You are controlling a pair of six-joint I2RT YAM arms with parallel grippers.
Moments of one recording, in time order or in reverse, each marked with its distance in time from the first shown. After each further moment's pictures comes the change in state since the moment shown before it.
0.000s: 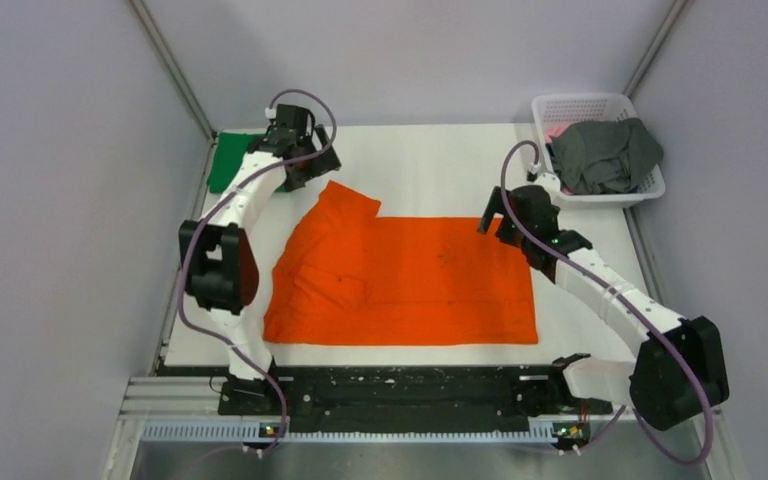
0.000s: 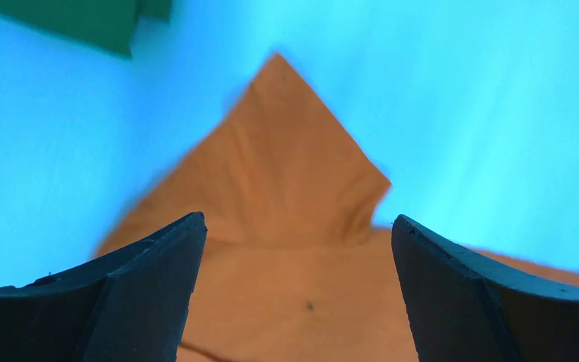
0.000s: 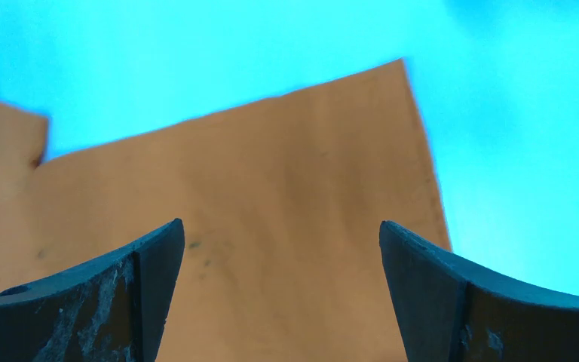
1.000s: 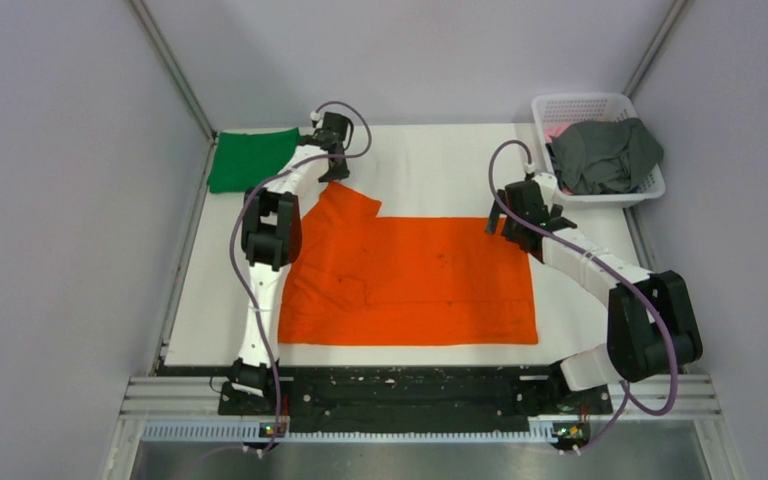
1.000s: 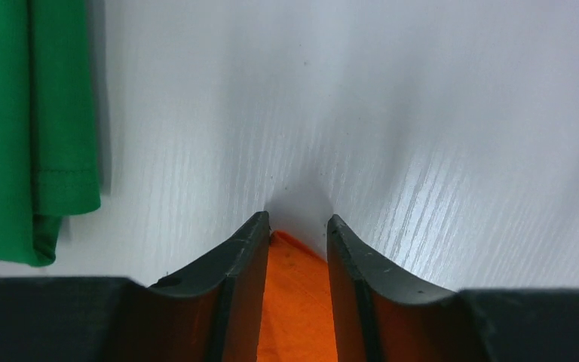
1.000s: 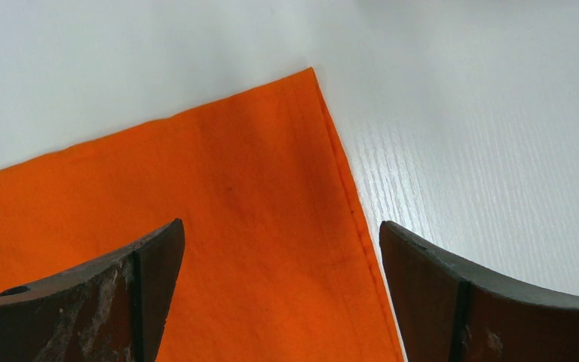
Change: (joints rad) left arm -0.053 0.684 0.569 0.011 -0.234 0.228; right arm -0.108 0.262 0.051 0.042 0.108 -0.100
